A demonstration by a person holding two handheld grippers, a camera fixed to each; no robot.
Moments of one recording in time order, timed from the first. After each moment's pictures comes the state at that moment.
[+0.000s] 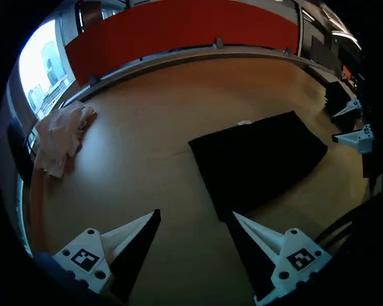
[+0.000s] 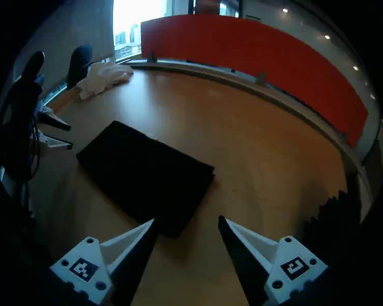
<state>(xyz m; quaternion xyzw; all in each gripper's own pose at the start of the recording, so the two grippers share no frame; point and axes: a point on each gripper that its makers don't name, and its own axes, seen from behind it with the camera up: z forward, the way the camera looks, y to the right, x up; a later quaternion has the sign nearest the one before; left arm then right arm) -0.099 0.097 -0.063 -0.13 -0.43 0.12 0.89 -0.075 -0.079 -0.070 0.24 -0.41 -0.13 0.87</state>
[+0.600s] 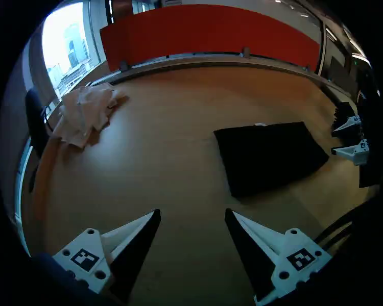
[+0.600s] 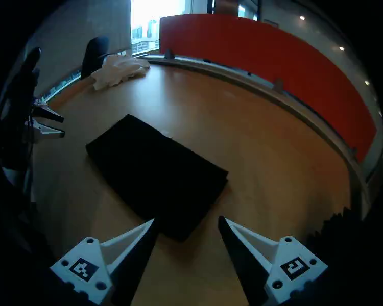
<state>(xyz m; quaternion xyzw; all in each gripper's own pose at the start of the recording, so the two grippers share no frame) -0.080 0.056 -0.113 -0.05 -0.43 0.06 0.90 -0.077 -0.089 -0.070 0.29 -0.41 -0.16 0.85</state>
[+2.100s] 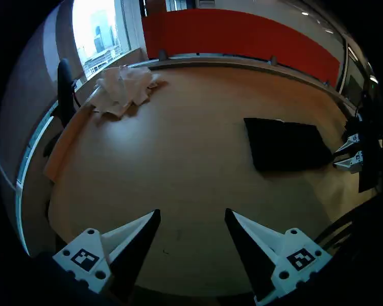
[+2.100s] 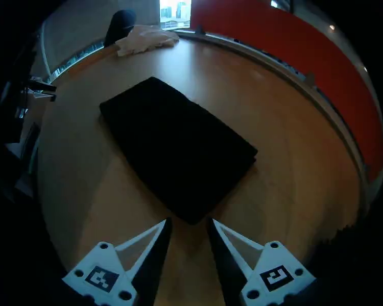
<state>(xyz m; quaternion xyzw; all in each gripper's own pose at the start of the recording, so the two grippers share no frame) -0.066 0.001 -0.187 0.03 -0.43 0.02 0.90 -0.117 -0.081 -0.092 0.35 -0.46 -0.22 0.79</state>
